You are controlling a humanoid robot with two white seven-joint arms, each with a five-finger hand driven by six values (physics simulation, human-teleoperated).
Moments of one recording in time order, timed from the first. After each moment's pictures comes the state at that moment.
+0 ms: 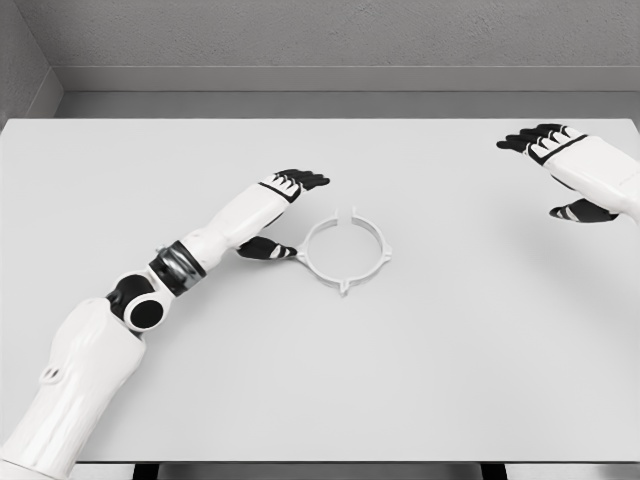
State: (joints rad) left arm -0.38 0.23 -0.39 -1.21 -0.65 -0.61 -0.08; right arm -0.25 -0.58 -0.13 -1.58 0.62 -0.61 0.56
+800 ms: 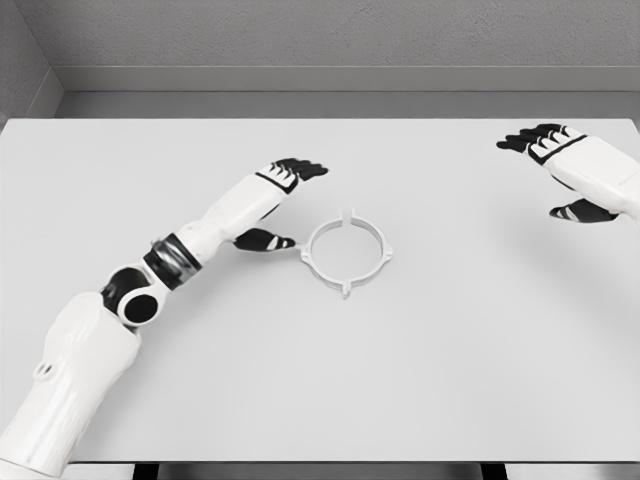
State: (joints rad) left arm -0.38 0.25 -0.39 -1.25 -0.63 -0.61 -0.07; right arm -0.25 -0.58 -0.13 -1.58 0.62 -0.61 0.56
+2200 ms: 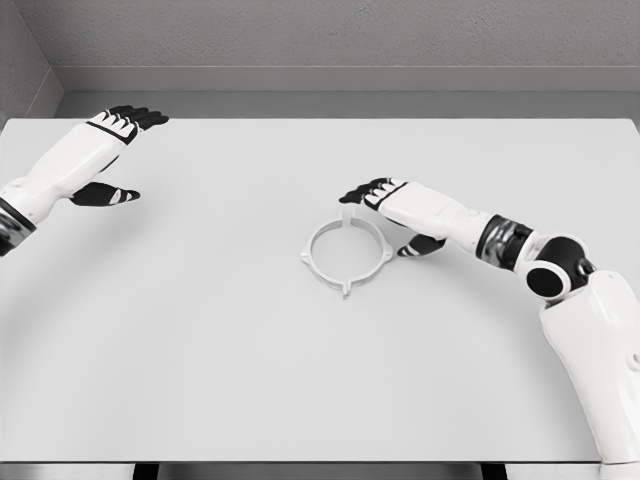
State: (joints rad) left arm -0.40 0.63 -0.24 -1.28 -0.57 -0.61 -0.07; right arm -0.40 -0.28 0.22 -1.35 0.72 -0.61 0.56
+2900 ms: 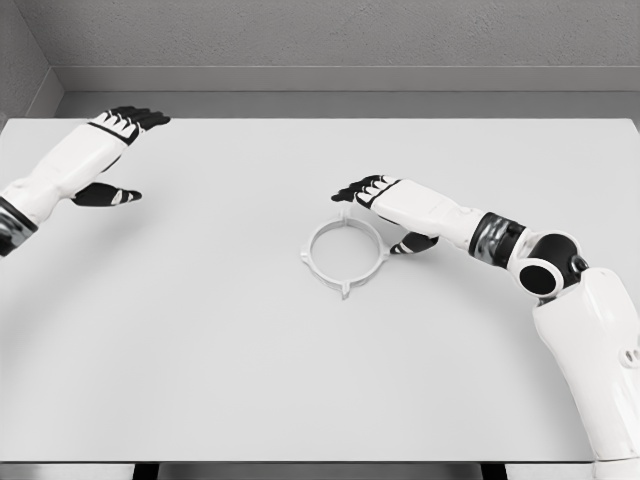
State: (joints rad) left arm -0.40 0.63 -0.24 -1.27 -0.57 -0.61 -0.07; right arm -0.41 -0.27 0.23 -1.36 0.73 -0.61 0.56
